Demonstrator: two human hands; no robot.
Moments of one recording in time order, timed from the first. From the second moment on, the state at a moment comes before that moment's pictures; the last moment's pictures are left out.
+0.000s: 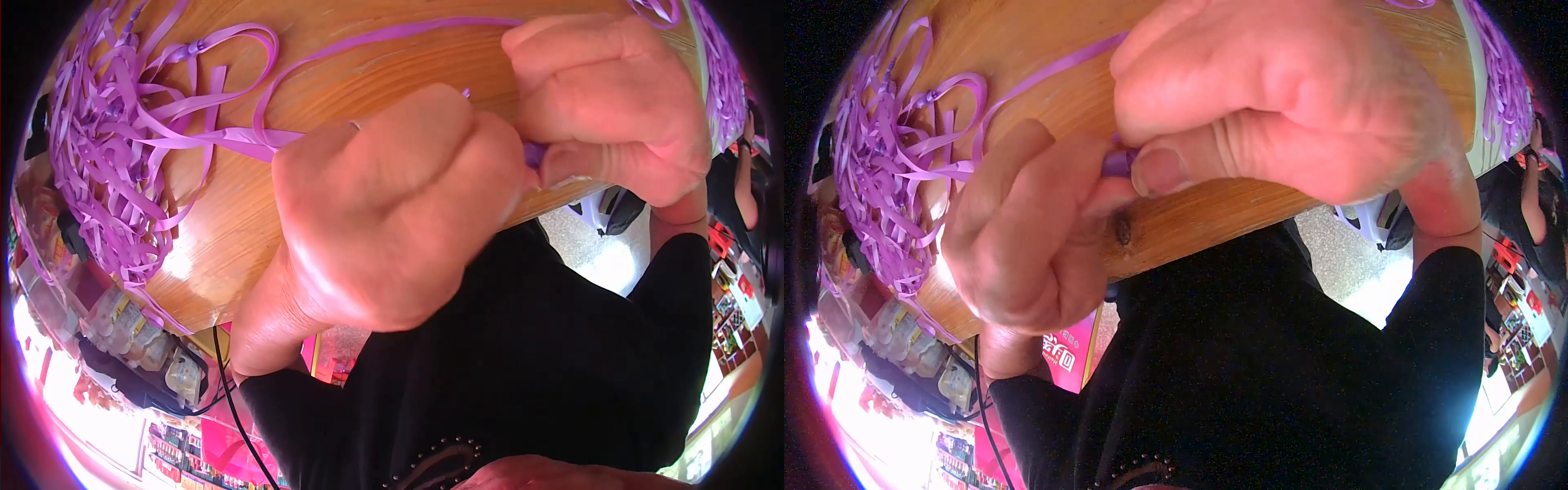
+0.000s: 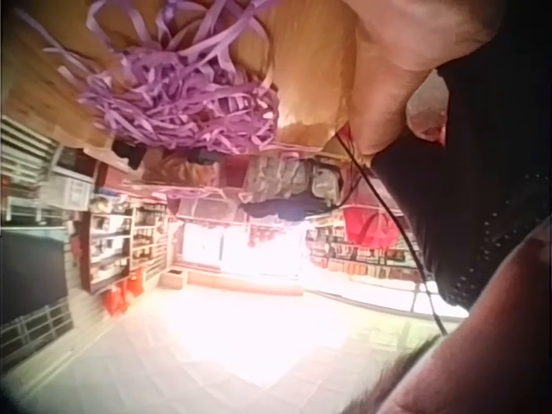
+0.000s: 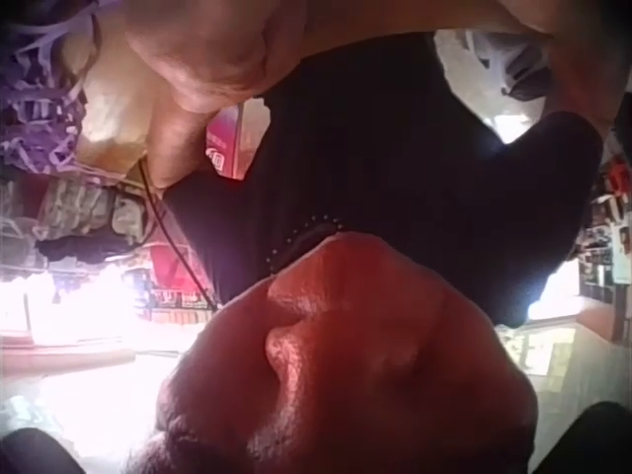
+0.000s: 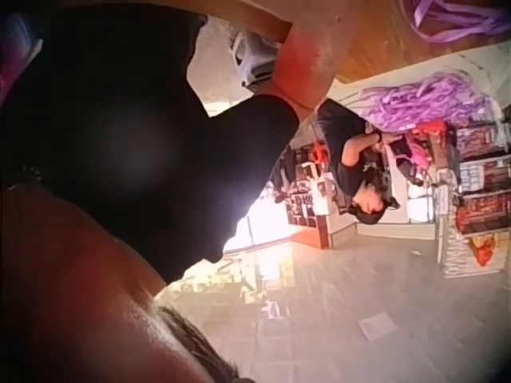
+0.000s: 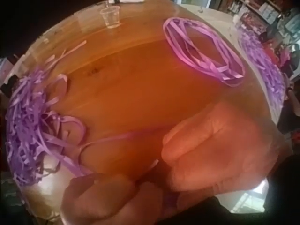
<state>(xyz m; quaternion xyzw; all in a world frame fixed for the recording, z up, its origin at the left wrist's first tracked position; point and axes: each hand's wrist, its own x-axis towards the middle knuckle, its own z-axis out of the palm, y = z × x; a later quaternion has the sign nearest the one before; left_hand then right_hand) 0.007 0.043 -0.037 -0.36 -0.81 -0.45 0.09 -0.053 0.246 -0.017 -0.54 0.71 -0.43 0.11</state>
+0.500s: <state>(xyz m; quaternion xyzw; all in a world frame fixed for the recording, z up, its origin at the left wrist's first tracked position) 0.016 0.045 -0.043 -0.36 -0.81 -0.40 0.23 -0.040 0.249 -0.018 -0.39 0.74 -0.48 0.25</state>
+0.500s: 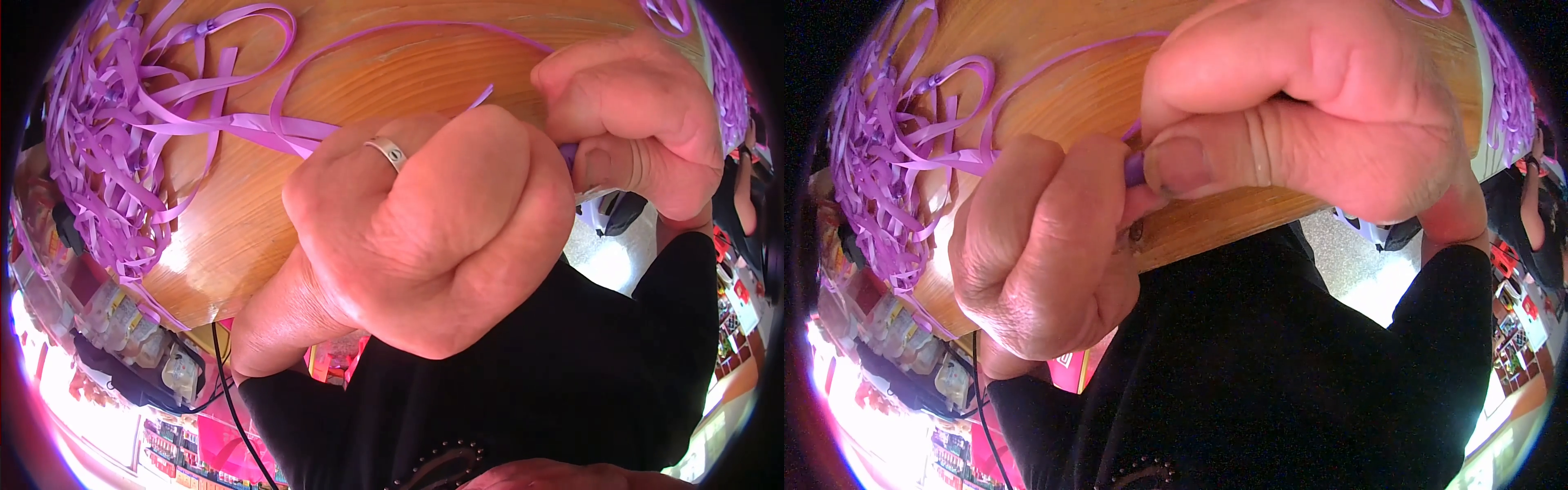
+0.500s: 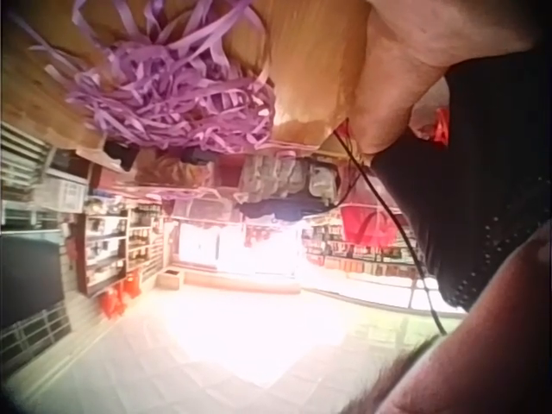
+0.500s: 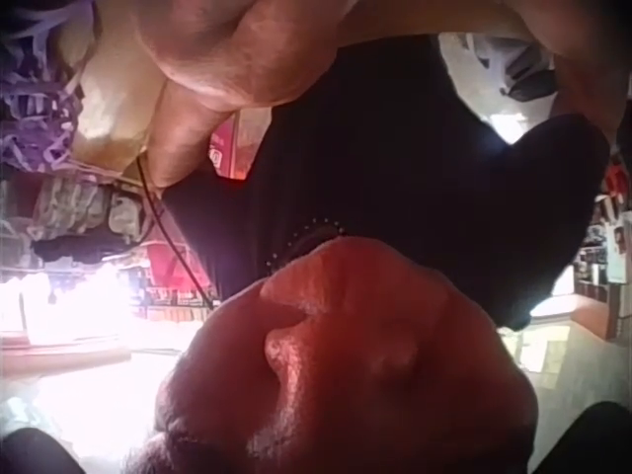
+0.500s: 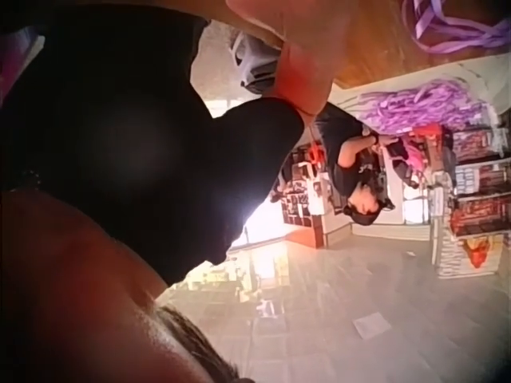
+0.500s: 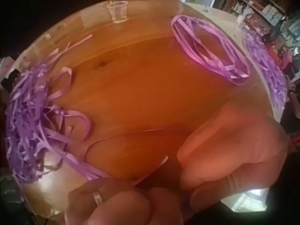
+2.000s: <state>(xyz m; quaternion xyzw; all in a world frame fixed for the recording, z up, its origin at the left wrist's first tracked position) 0.003 0.039 -0.043 -0.12 -0.72 -0.67 -0.09 -0.053 0.249 -0.014 -0.44 0.78 -0.44 0.04</state>
